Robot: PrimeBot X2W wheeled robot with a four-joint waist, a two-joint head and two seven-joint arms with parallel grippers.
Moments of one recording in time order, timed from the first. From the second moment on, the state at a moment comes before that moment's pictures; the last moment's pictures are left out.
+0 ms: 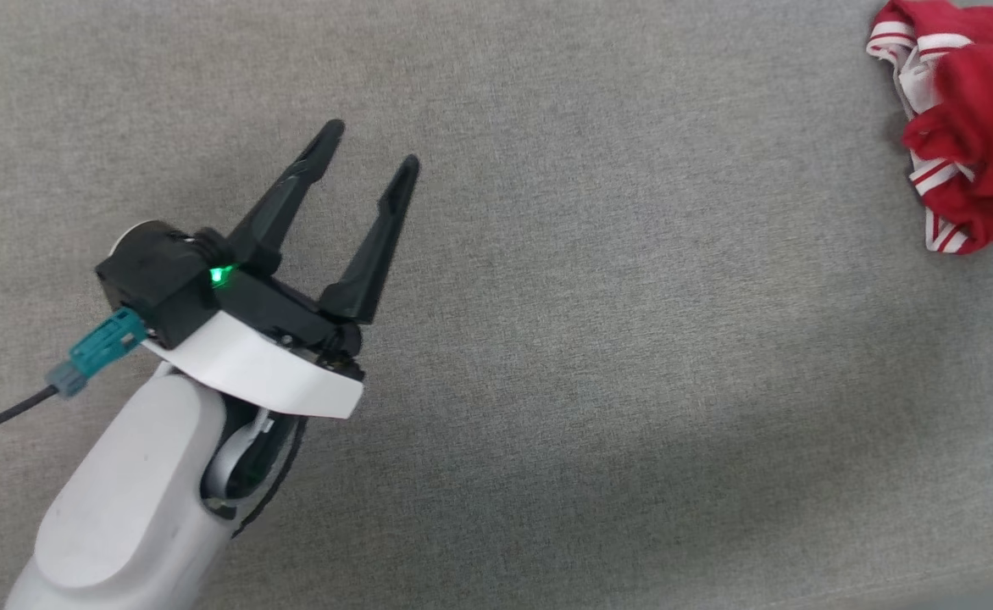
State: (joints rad) left arm -0.54 0.42 -0.49 0.05 -0.61 -0.13 -0.26; right arm -1.07 -0.49 -0.12 1.00 0.02 0.13 0.21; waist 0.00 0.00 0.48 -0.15
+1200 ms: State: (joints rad) left arm -0.06 0.28 0.03 -0.02 -0.44 -0.13 -0.26; right arm -0.65 -0.24 0.17 0.64 0.37 0.13 -0.08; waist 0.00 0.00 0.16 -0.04
